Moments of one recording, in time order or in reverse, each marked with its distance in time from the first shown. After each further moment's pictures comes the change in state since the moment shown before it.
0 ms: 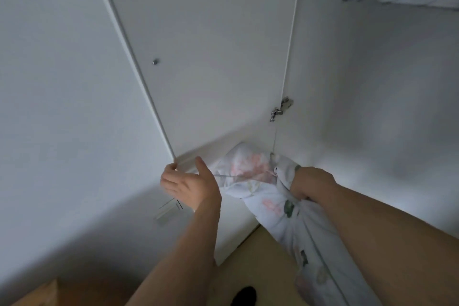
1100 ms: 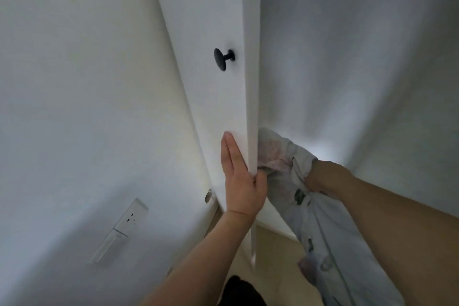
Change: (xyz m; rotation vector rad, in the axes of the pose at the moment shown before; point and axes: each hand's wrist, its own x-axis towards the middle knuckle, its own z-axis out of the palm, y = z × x) left_hand -0.177 0.026 0.003 -0.238 -1.074 0.735; right_hand -0.063 0.166 0.078 0.373 -0.023 0.365
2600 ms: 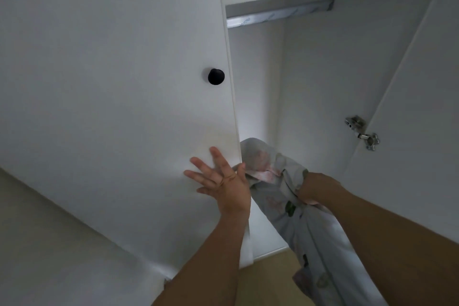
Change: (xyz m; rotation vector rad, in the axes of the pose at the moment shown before) left_hand 0.130 0.007 0.157 0.168 -0.298 0.066; right_hand 0.032 0.072 -0.019 0.298 0.143 0.525
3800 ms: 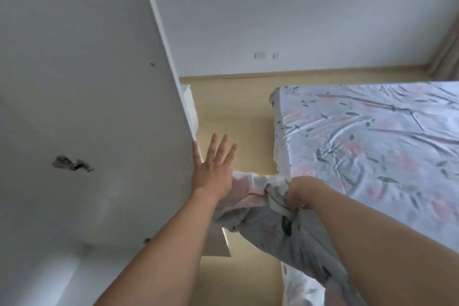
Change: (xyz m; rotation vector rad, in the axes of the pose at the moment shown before) left_hand -0.355 0.271 0.022 0.180 -0.570 1.796; right_hand -0.369 0.350 0.113 0.455 -0.116 0.995
